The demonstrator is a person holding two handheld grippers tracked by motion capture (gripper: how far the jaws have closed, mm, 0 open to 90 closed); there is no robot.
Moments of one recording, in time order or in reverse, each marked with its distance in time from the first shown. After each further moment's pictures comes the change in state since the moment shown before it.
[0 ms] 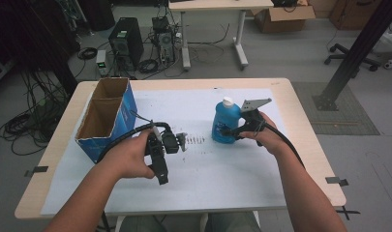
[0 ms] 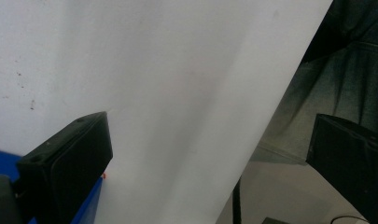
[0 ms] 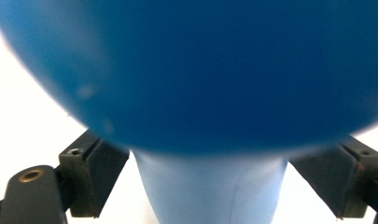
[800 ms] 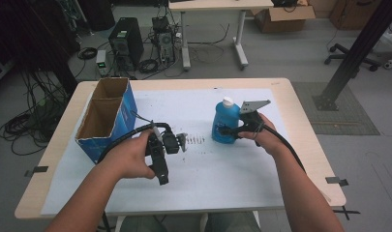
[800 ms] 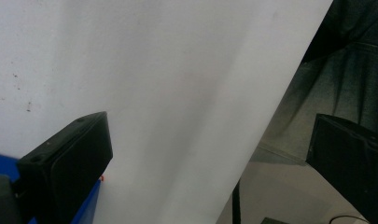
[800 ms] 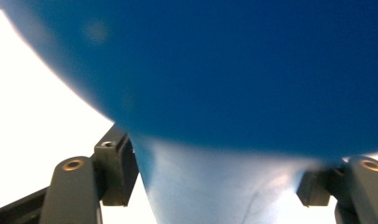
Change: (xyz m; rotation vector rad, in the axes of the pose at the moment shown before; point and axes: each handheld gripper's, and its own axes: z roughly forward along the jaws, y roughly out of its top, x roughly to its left) left arm 0.001 0.001 0.002 0.001 -0.005 0.000; right arm 0.001 -0.003 0.004 -0.019 0.003 -0.034
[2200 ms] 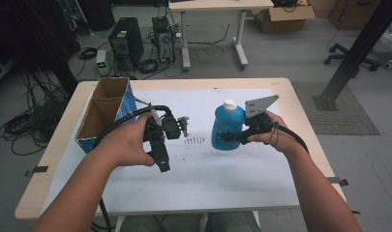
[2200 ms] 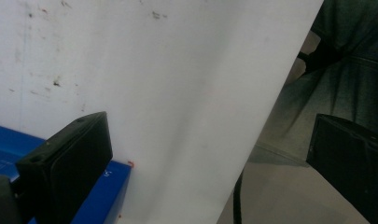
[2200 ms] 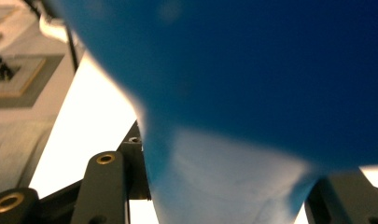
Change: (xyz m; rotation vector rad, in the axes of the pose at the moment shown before) left arm -0.005 0.003 -0.062 -0.062 0.063 0.021; right arm 0.051 0.052 -0.046 0.001 0.243 -0.215
